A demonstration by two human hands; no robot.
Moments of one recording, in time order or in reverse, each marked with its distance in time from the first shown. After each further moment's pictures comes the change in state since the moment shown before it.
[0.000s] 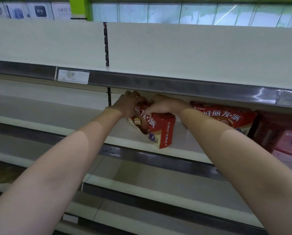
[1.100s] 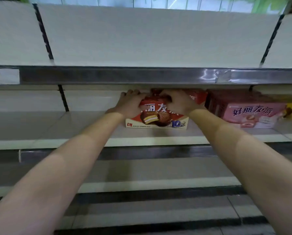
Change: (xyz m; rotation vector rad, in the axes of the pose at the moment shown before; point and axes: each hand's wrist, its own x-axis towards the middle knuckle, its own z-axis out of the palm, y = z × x) left_hand 0.036 0.138 0.032 -0.070 0.062 0.227; right_hand -0.090 0.154 -0.029 -0.184 0.463 0.074
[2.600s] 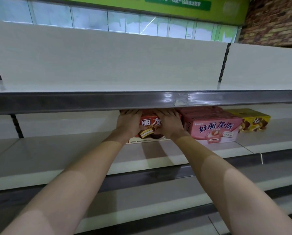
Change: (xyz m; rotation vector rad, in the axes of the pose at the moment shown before) left_hand 0.074 0.089 0.053 0.059 0.250 0.045; right_hand -0.013 0.099 0.002 -0.400 0.256 0.091
